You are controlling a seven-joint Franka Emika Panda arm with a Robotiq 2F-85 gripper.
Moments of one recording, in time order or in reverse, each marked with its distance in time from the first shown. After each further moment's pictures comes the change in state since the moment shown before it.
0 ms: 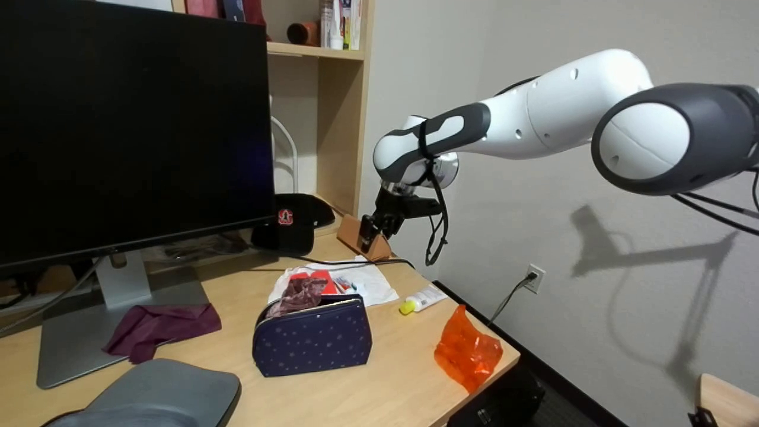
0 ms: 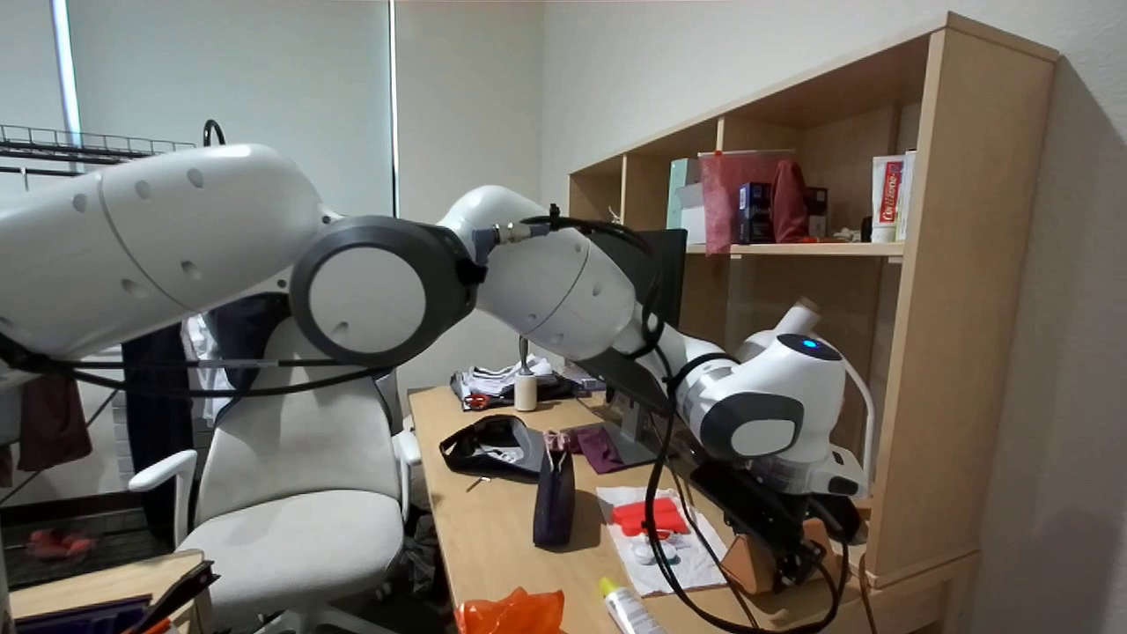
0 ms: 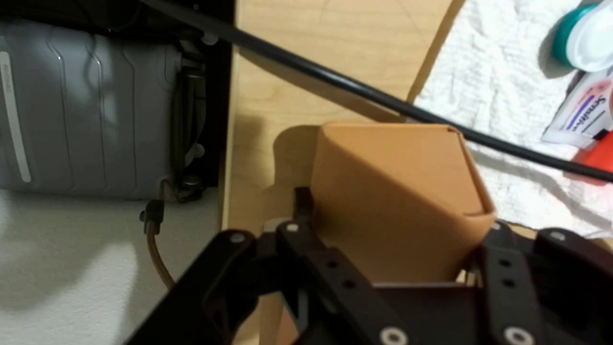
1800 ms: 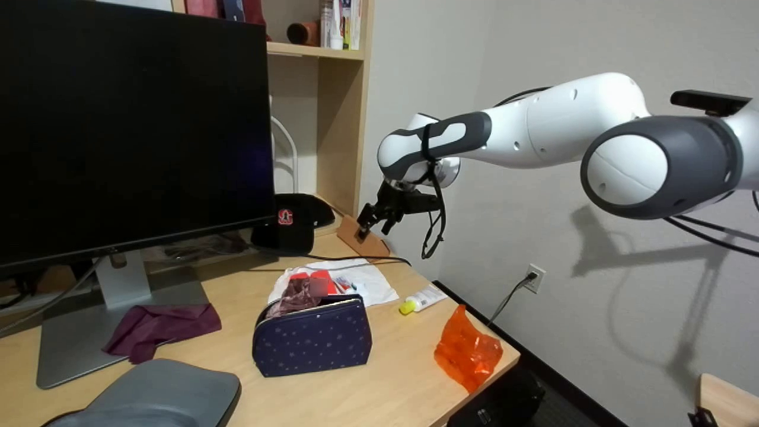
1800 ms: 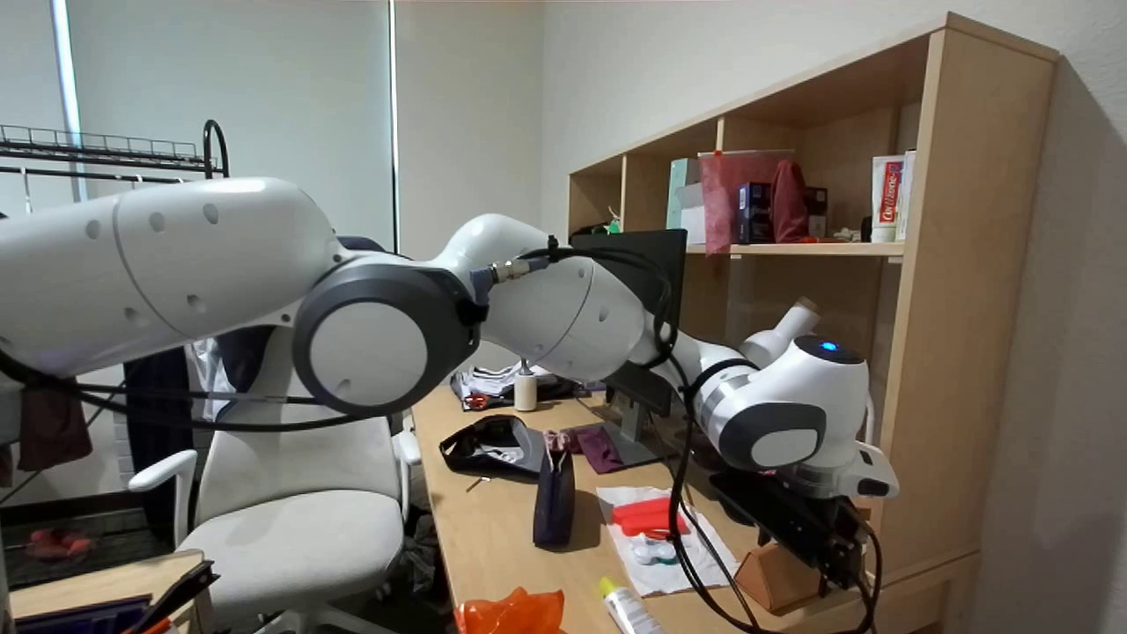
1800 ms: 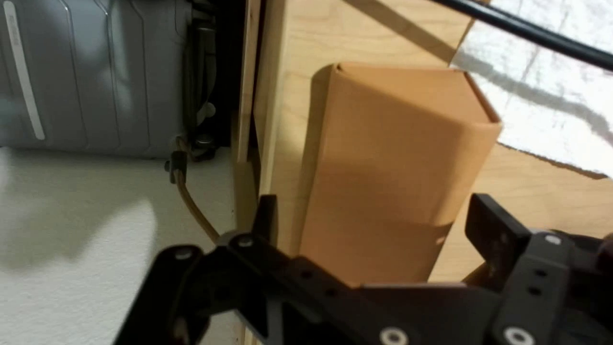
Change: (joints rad) arm -0.028 0.097 0.014 0.167 0.003 0.022 -0.013
